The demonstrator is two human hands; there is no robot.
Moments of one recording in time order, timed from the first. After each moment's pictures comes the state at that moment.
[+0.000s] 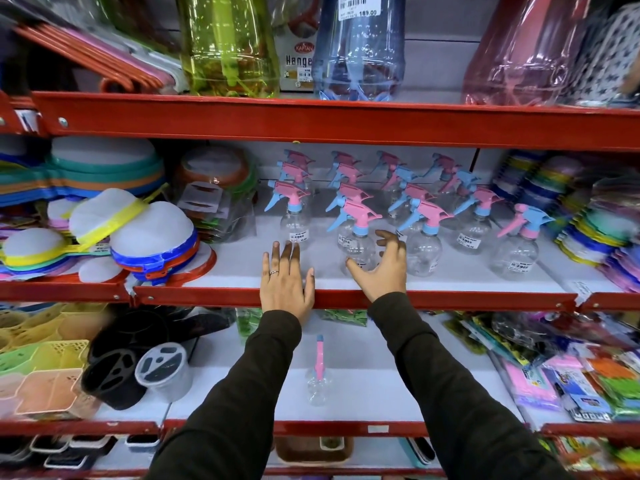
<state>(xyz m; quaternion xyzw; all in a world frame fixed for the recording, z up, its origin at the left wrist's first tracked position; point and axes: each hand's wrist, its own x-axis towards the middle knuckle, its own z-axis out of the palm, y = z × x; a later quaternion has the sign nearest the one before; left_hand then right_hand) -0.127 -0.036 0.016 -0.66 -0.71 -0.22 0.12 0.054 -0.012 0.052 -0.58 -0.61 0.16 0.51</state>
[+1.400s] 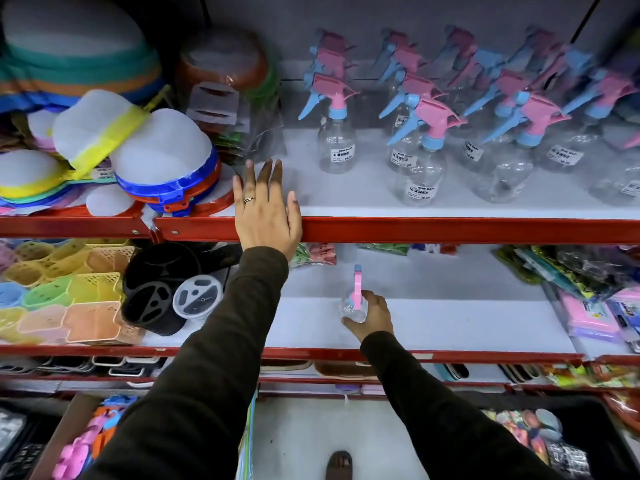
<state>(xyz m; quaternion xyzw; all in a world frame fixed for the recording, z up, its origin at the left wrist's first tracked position) -0.229 -0.028 -0.001 -0.62 -0.71 -0.26 0.21 -0.026 -0.076 -0.193 -0.69 -0.55 0.40 0.24</state>
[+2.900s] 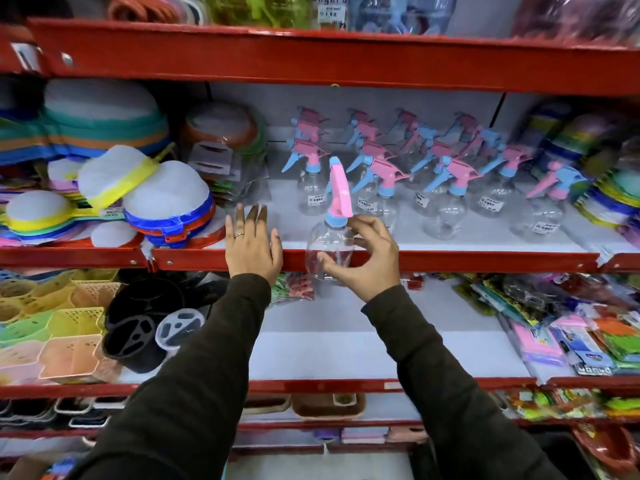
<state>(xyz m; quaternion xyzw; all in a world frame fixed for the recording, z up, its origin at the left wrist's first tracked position) -0.227 -0.038 0.007 -0.63 -0.72 -0.24 0.16 -0.013 -0.086 0.050 -0.42 -0.69 0.19 0.55</state>
